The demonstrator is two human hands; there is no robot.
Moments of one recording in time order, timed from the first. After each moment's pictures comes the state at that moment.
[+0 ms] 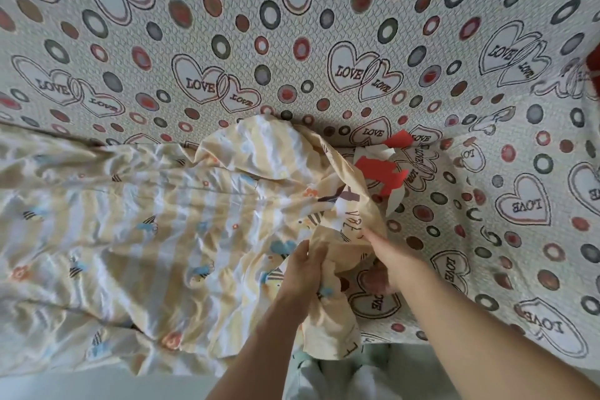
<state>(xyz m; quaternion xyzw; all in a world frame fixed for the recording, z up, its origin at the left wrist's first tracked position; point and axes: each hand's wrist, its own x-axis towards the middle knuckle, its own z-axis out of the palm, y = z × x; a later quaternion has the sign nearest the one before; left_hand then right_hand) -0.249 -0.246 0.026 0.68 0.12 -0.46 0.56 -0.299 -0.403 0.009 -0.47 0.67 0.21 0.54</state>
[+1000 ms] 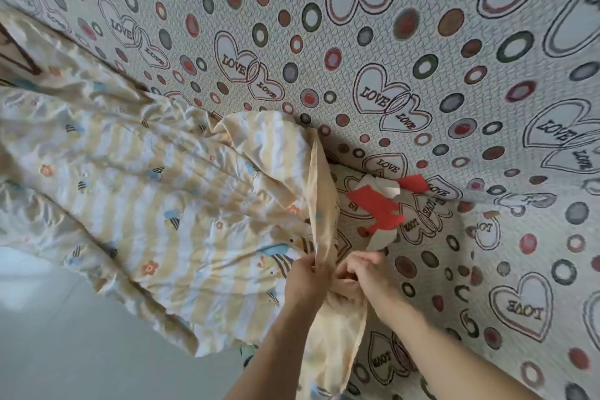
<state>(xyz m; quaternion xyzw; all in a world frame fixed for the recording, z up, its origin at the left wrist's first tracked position) -0.294 -0.367 0.016 0.80 0.21 -0.32 0.47 -0.309 -0.486 0.038 -0.68 0.34 0.22 0.61</state>
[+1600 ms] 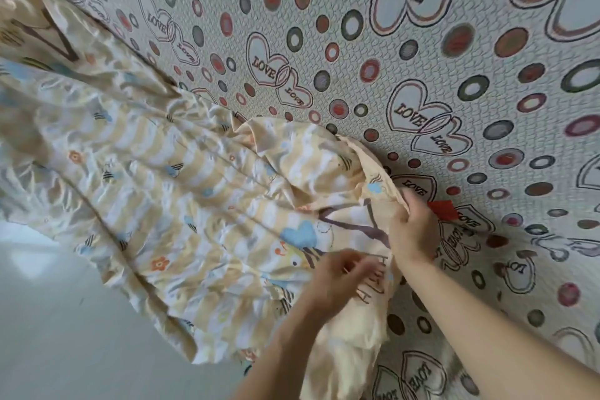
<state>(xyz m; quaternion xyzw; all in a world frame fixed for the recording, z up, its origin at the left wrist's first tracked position) -0.256 -0.375 0.031 0.73 0.03 -0.31 0.60 -0.203 -0.523 0.018 -0.90 0.23 -0.10 0.35</state>
